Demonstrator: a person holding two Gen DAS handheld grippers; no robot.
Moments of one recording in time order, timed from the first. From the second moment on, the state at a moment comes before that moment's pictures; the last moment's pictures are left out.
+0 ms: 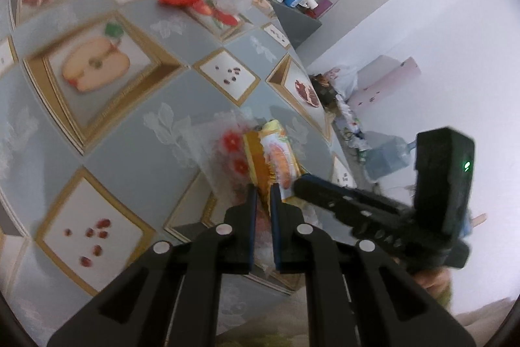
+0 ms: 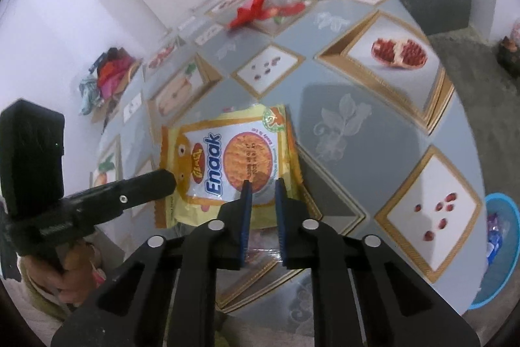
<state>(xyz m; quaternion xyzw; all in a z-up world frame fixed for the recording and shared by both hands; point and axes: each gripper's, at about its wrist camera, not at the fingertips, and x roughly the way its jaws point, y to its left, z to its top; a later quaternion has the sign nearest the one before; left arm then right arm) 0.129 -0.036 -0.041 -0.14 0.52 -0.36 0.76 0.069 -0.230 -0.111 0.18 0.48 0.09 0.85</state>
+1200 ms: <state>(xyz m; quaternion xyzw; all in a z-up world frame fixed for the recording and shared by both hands) 0.130 -0.055 -0.045 -0.03 0.47 -0.34 0.81 0.033 -0.287 -0.095 0.27 0.43 0.07 0.86</state>
